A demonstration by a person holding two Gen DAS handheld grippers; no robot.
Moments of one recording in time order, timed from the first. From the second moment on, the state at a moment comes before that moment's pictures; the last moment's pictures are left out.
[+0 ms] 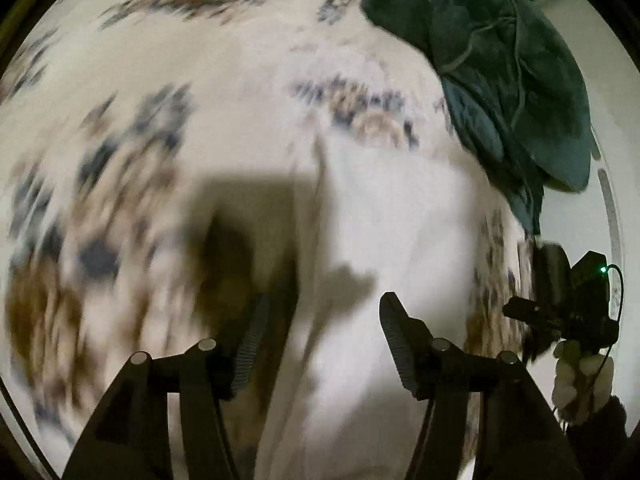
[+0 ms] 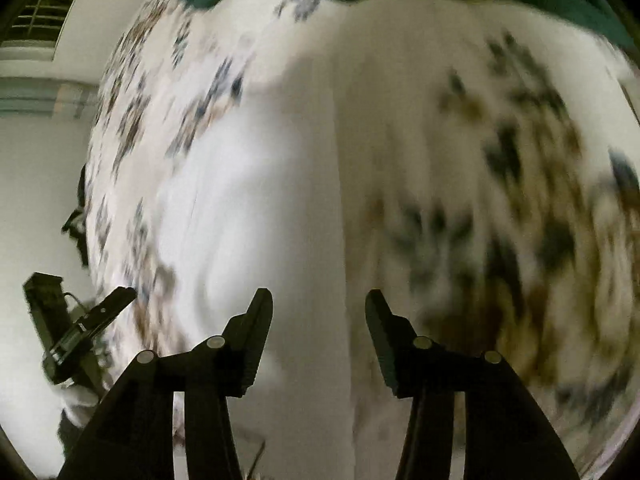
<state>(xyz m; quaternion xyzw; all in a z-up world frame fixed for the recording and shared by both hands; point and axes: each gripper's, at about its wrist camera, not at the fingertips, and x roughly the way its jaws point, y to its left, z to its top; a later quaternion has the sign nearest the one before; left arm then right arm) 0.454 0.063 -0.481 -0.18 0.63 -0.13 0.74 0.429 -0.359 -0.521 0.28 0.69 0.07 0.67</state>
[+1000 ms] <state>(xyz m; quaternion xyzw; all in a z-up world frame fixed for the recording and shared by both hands) 0.220 0.032 -0.508 -0.15 0.68 -0.06 0.72 0.121 -0.236 -0.554 0.26 0.75 -0.02 0.61</state>
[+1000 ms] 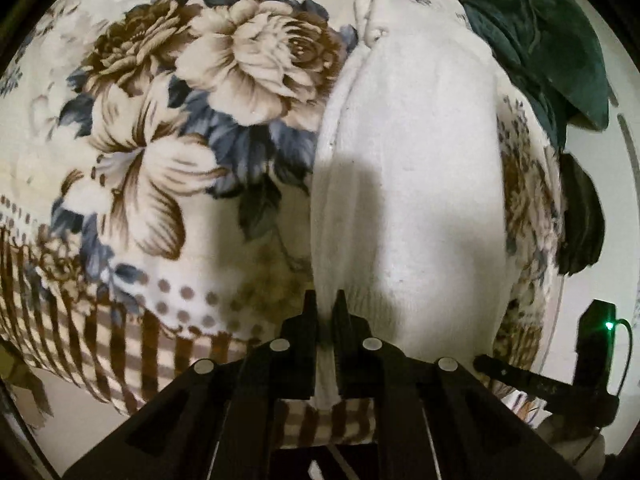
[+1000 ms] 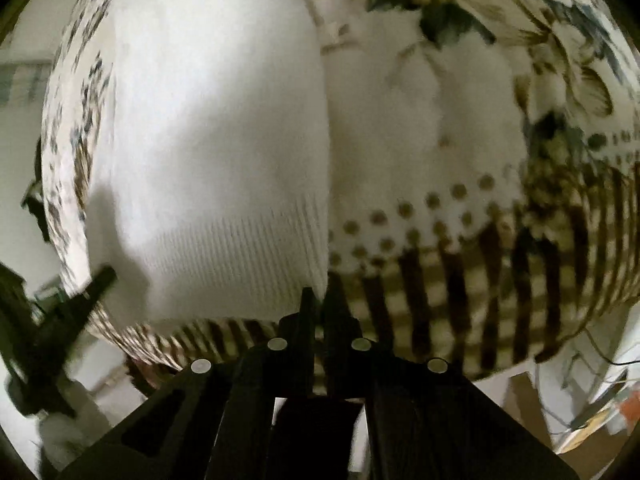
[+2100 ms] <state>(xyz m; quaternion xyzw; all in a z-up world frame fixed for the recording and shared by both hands) 0.207 0.031 -0.559 -0.20 0.70 -0.05 0.68 0.129 -0.268 -0.627 0.38 0.73 0.06 0.56</state>
